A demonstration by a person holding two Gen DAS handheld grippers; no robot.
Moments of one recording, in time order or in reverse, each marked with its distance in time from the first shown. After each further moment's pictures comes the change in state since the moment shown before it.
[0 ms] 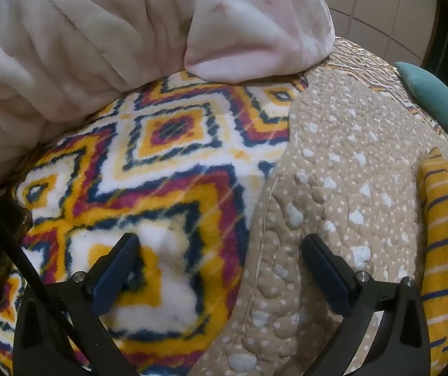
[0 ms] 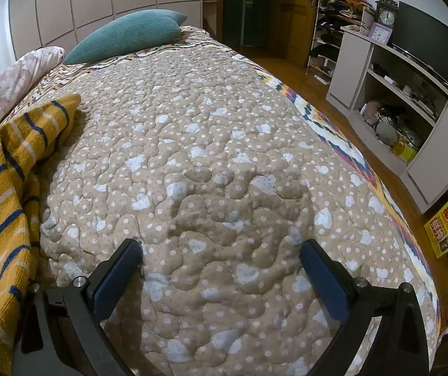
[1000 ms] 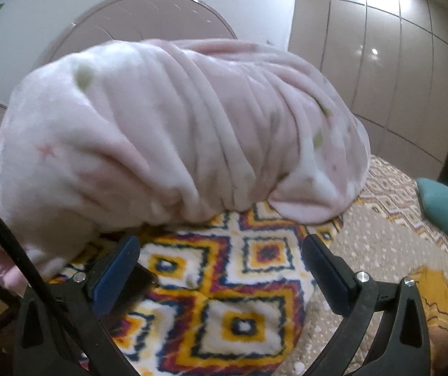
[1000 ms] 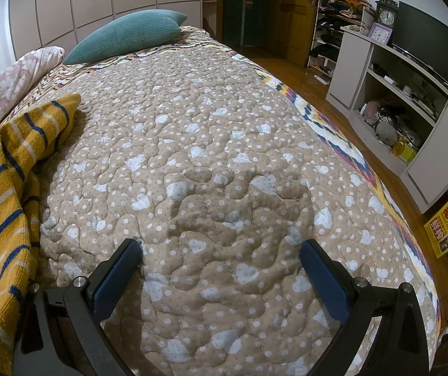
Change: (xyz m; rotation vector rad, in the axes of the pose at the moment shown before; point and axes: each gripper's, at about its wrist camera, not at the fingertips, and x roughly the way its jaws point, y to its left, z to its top) left arm -0.135 0.087 -0.007 -0.250 -0.498 0.124; right arm 0.000 0.000 0.000 -0.001 0.000 -0.001
